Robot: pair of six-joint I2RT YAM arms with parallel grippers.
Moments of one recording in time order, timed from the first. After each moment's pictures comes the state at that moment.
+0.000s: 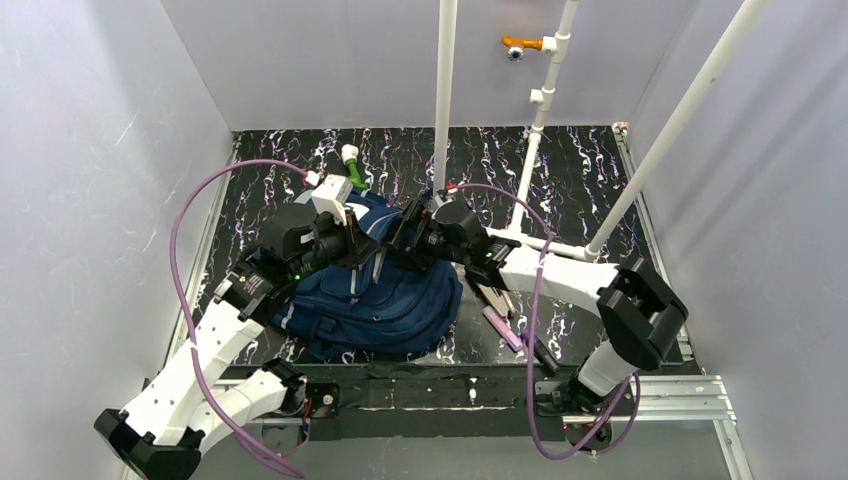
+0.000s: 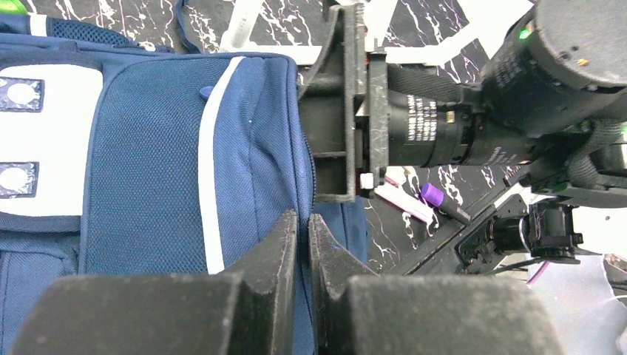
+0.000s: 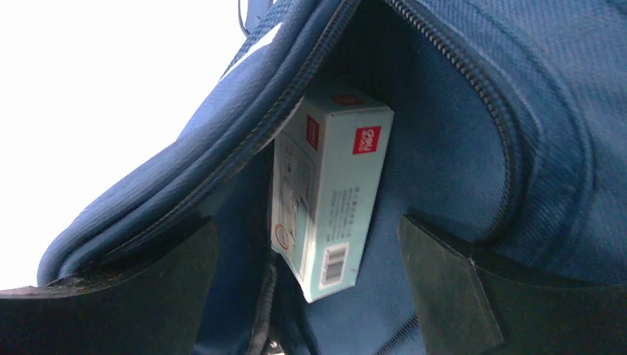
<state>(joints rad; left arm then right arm) -0.57 0.87 0.99 -0.54 0.16 -0.37 0.91 1.60 1.01 0.20 -0.15 1.33</state>
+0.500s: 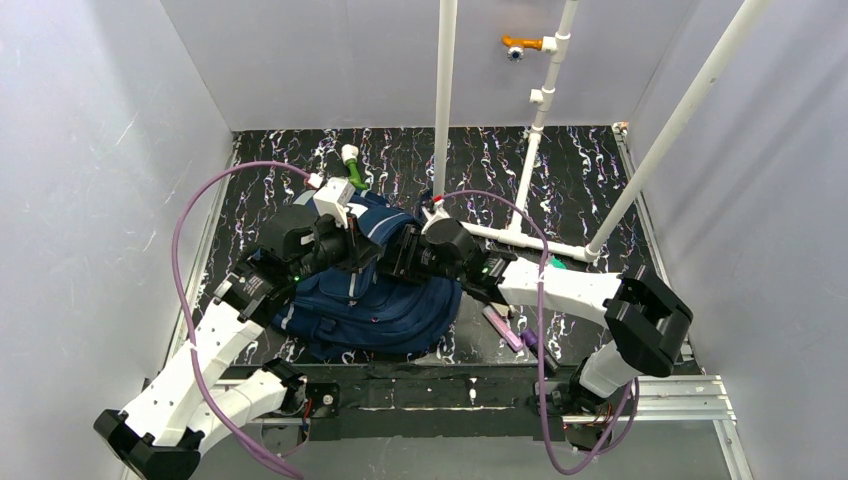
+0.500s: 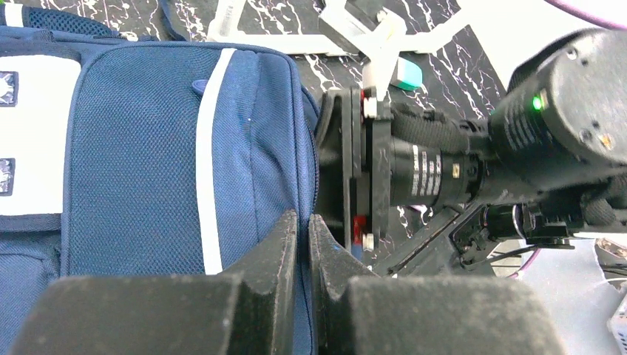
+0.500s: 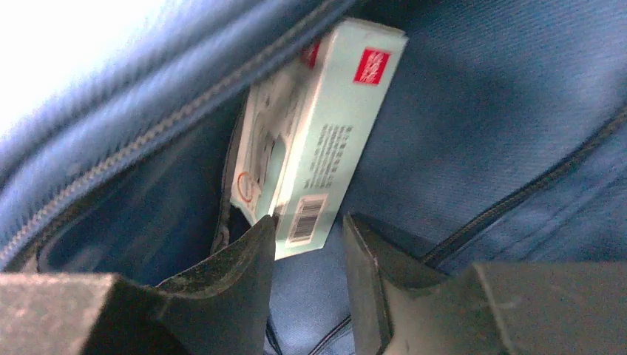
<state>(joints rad) -0.58 0.86 0.99 -0.56 0.19 -0.37 1.00 1.54 0.97 0.16 -0.07 1.13</state>
